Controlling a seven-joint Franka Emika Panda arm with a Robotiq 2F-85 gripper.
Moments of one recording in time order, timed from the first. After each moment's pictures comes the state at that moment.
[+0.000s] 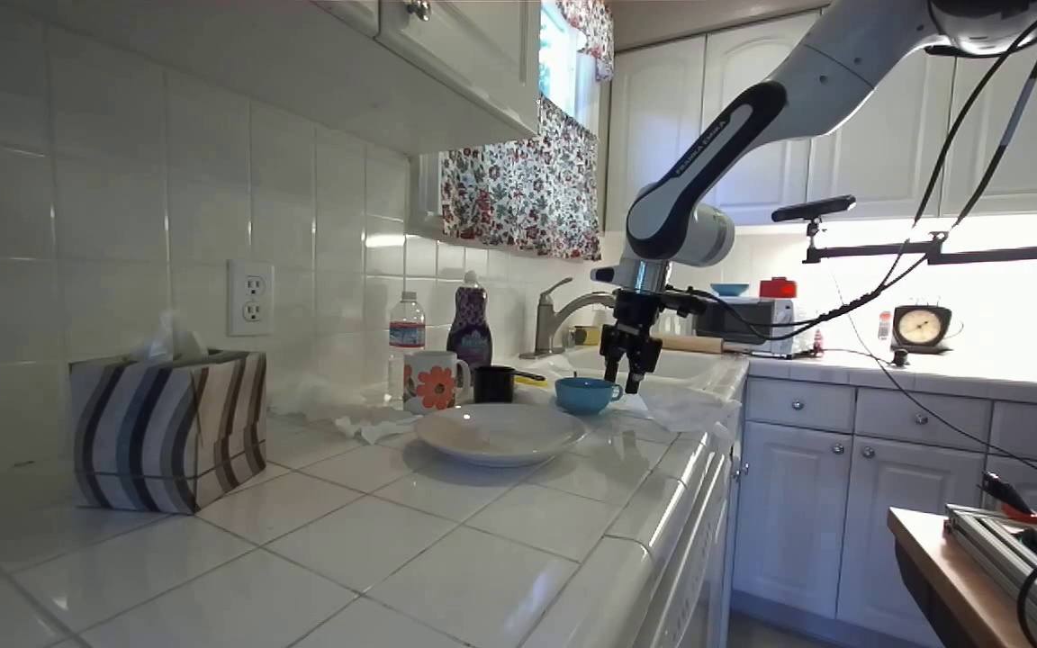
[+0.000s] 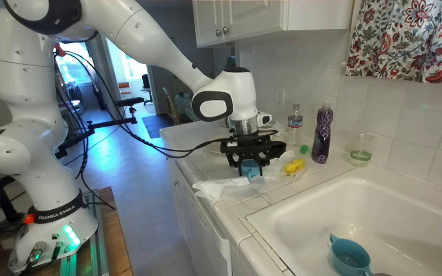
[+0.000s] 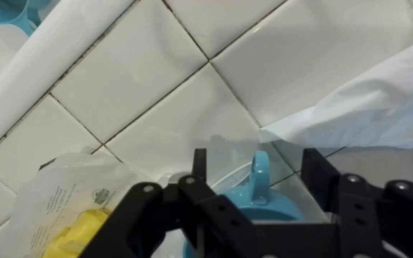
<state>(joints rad) -0.30 0.26 -0.14 -2.14 0.18 2.54 -1.36</state>
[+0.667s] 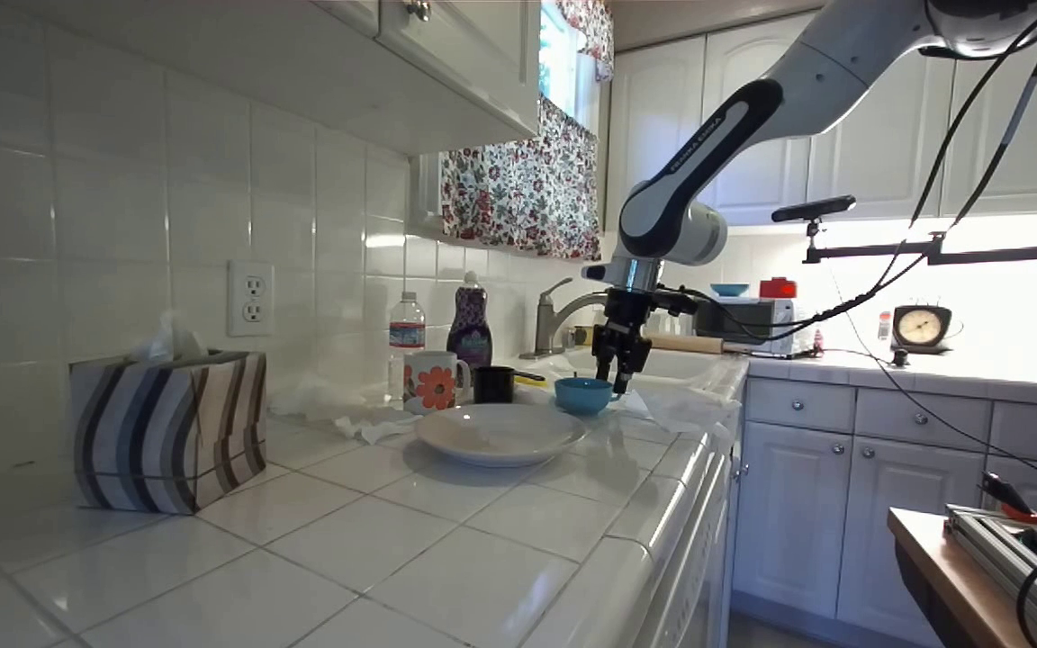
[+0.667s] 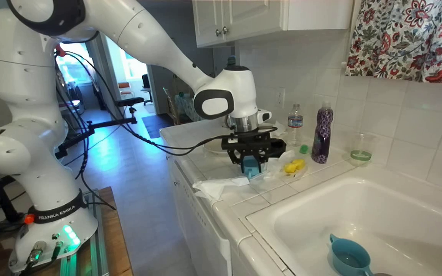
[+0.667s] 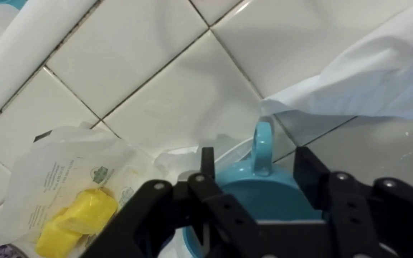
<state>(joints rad) -0.30 0.27 -0.11 -2.12 0.18 2.54 -1.33</state>
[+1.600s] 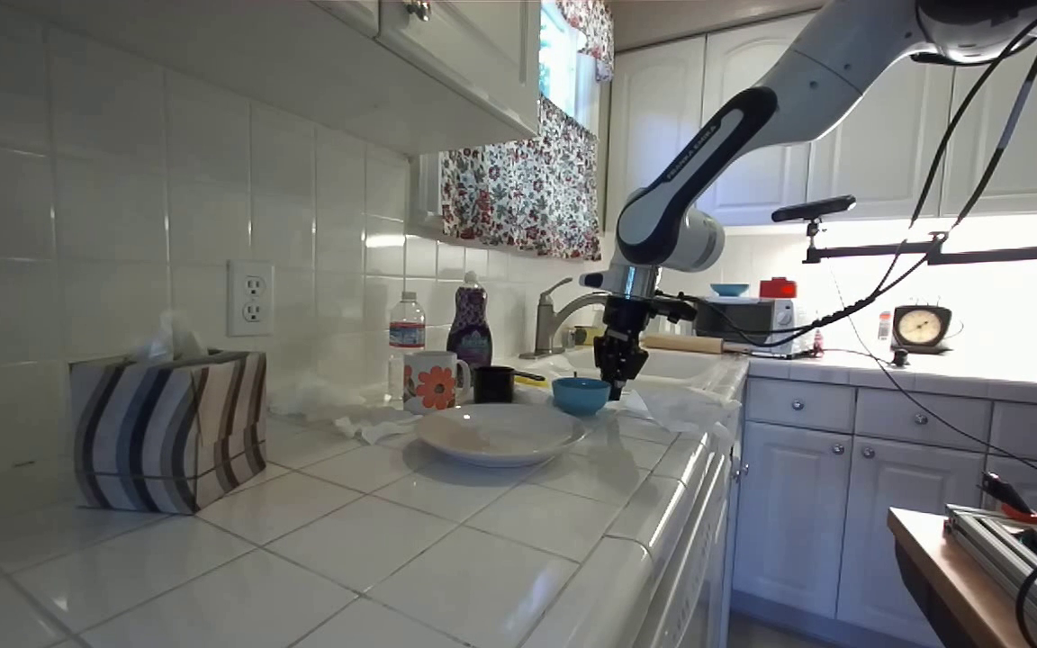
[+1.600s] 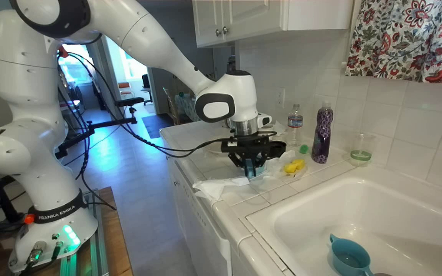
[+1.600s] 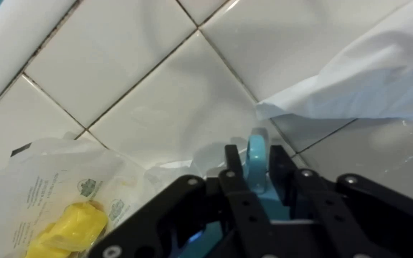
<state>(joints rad) -0.30 0.30 -0.10 -2.12 0.18 2.54 -1.30</state>
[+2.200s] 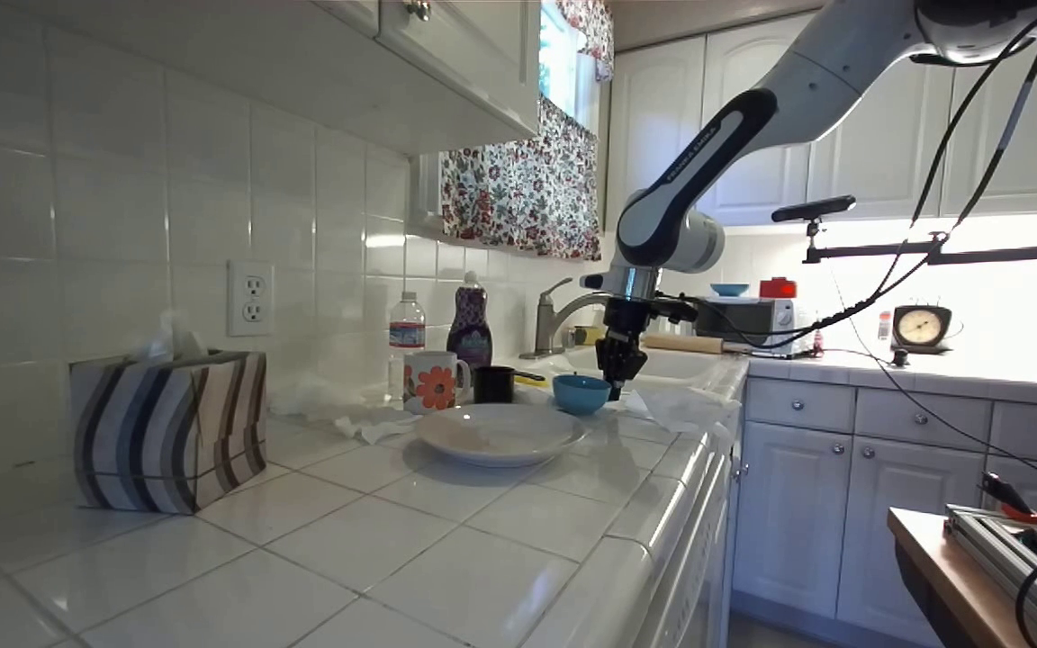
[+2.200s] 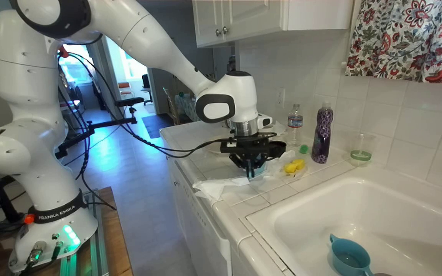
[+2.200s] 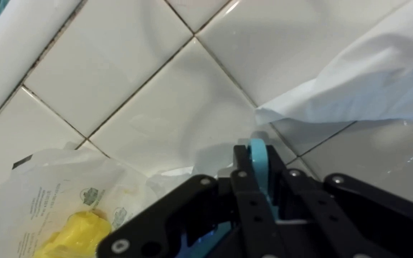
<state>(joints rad) -0.30 0.30 -0.11 -2.12 0.17 2.54 -1.26</state>
